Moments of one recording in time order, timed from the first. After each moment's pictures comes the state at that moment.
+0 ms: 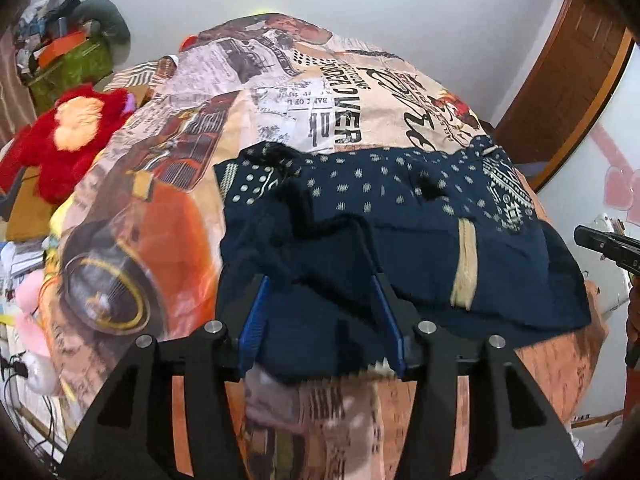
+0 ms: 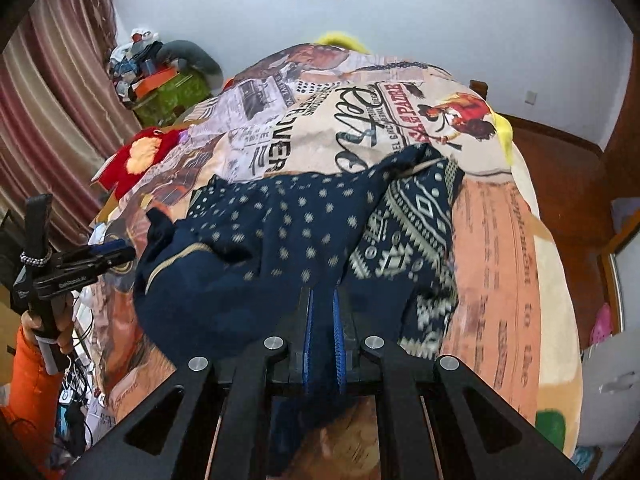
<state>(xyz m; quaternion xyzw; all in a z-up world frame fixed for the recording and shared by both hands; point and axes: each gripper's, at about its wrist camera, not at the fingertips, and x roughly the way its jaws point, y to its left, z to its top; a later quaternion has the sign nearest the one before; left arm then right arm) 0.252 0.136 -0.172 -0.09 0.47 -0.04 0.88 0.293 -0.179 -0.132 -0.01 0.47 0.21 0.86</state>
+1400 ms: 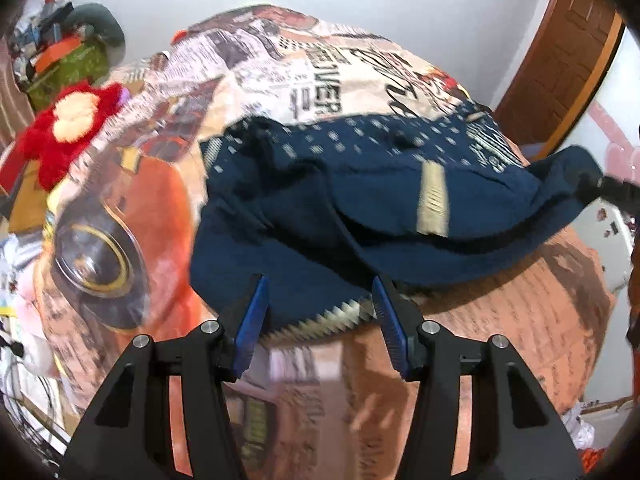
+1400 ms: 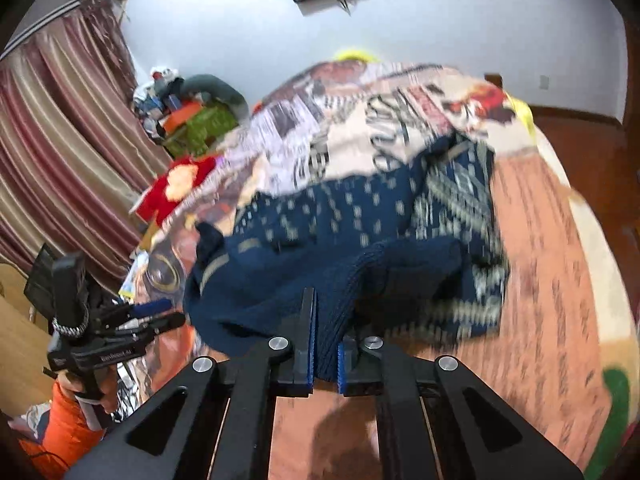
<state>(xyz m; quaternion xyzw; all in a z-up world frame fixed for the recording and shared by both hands) 0.231 0.104 -0.186 -0.06 0.48 -0.04 0.88 0.283 -0.175 -0.133 0.08 0.42 0.26 0.86</state>
